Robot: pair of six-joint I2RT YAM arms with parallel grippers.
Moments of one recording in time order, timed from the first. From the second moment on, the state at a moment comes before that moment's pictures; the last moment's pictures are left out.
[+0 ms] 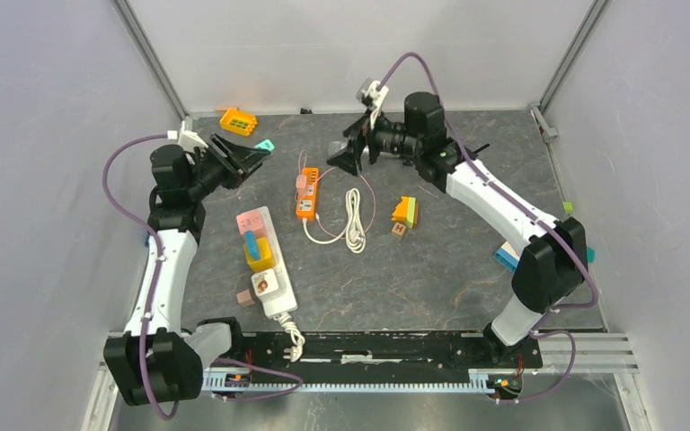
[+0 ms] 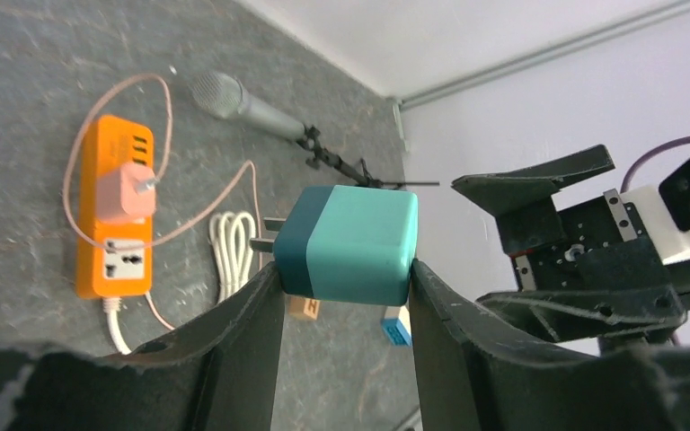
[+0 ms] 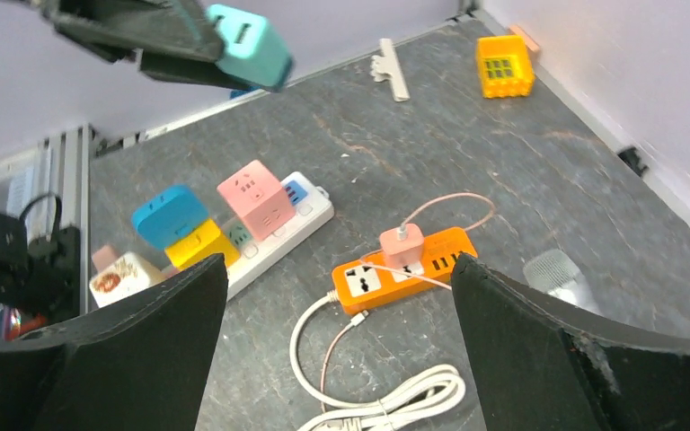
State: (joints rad) left arm 0.12 1.09 0.94 -0.06 0.63 -0.86; right arm 0.53 1.68 1.53 -0.04 -0.65 0.04
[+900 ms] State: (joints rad) left arm -0.13 1.11 0.95 -0.45 0.74 -0.63; right arm 0.79 1.64 1.40 -0.09 -0.68 -0.65
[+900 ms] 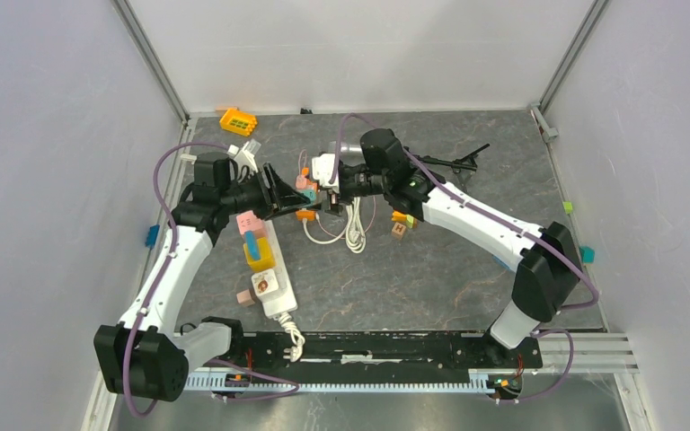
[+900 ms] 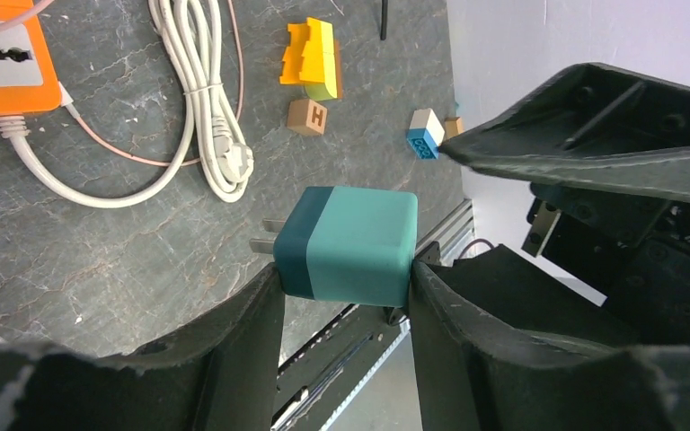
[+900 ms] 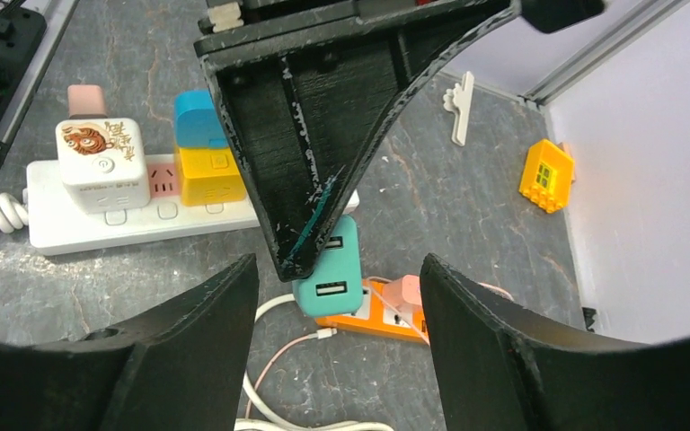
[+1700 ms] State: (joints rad) left arm -0.15 1.10 0.96 -0.46 0.74 -0.61; right arm 0.83 1.70 1.39 -0.10 -0.67 -0.71
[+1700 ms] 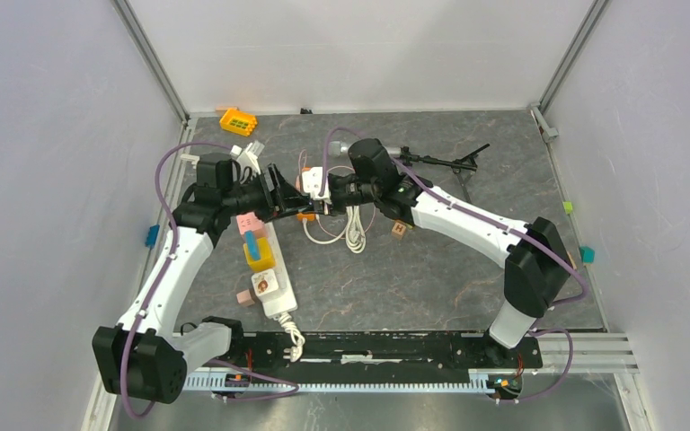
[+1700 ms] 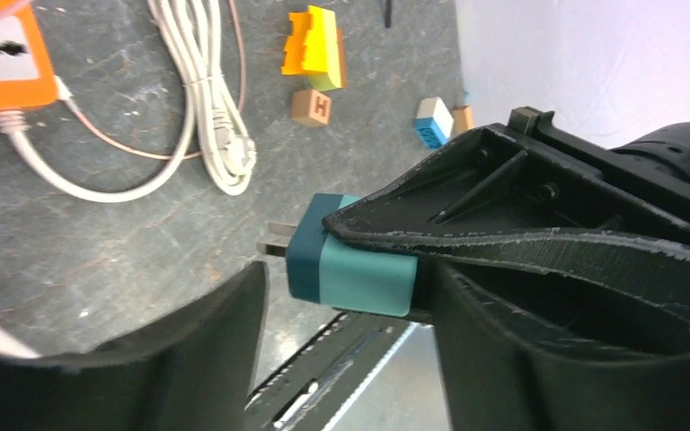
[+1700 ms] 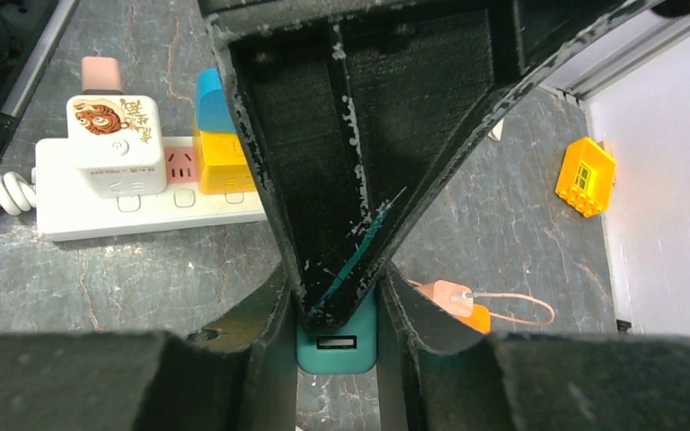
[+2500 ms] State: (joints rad) left arm -0.16 1.40 1.16 -0.55 0.36 -0.56; right arm 0.72 1.69 1.38 -0.19 -0.13 -0.26
